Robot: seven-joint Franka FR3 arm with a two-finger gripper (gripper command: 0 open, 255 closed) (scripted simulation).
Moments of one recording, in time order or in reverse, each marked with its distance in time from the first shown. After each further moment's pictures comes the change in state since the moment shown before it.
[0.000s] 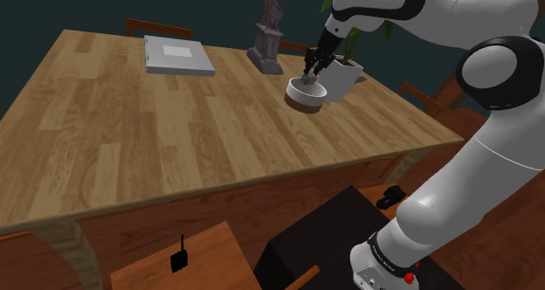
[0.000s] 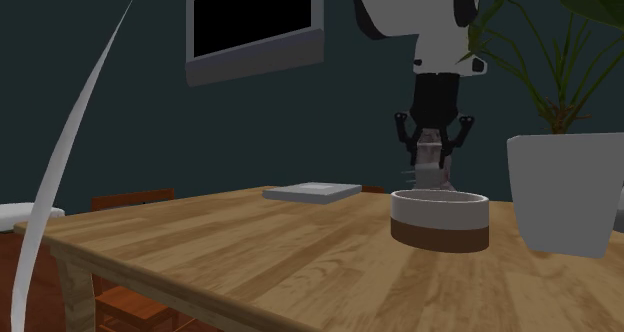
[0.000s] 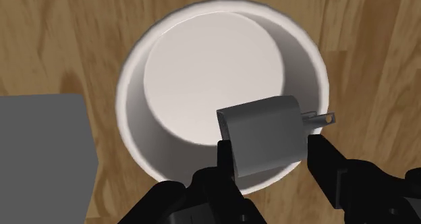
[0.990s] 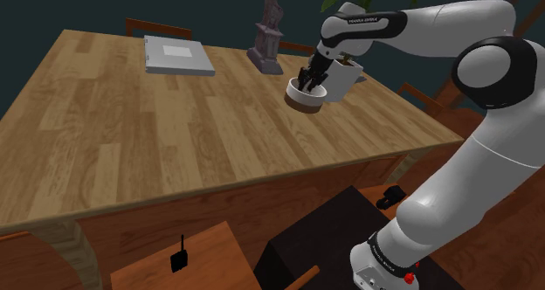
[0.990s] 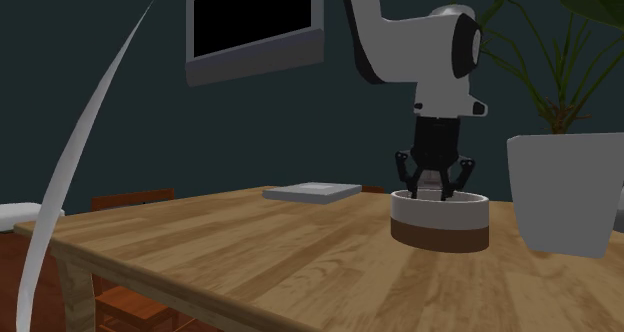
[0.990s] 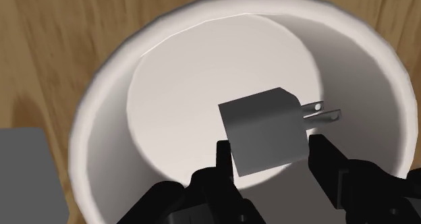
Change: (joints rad) arm 0.001 0.023 0.001 -0.172 0.012 0.193 -0.027
